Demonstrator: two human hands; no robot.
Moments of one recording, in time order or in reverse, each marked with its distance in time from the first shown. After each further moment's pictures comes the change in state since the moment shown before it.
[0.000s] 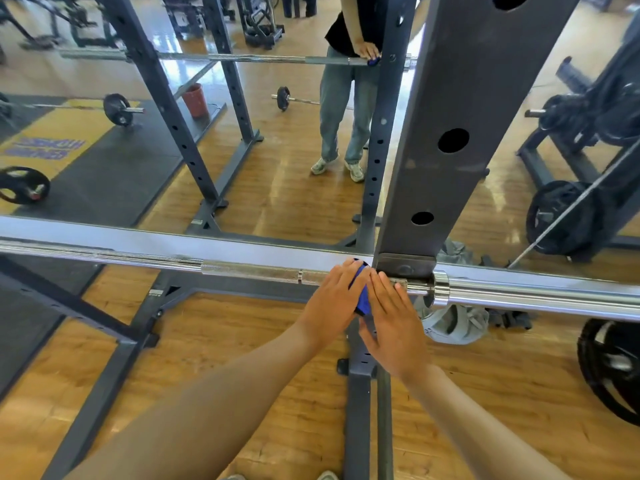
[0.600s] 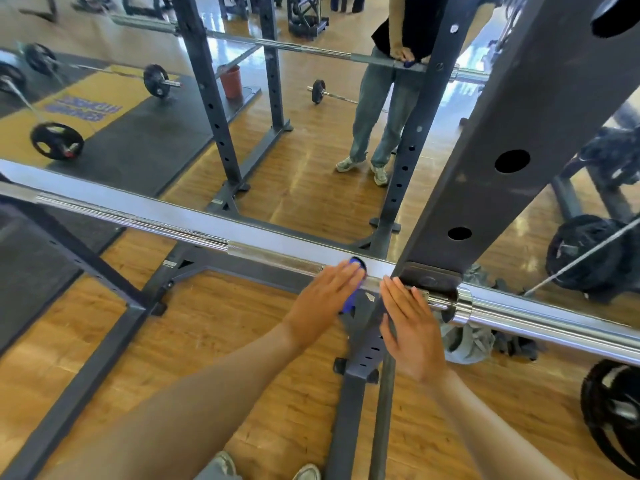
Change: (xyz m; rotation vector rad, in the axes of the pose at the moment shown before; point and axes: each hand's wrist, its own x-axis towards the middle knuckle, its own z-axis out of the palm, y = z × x) left_hand -0.044 -0.032 -0.019 0.172 0.057 -0.089; right_hand 0.013 0.018 0.001 0.000 0.051 -0.149
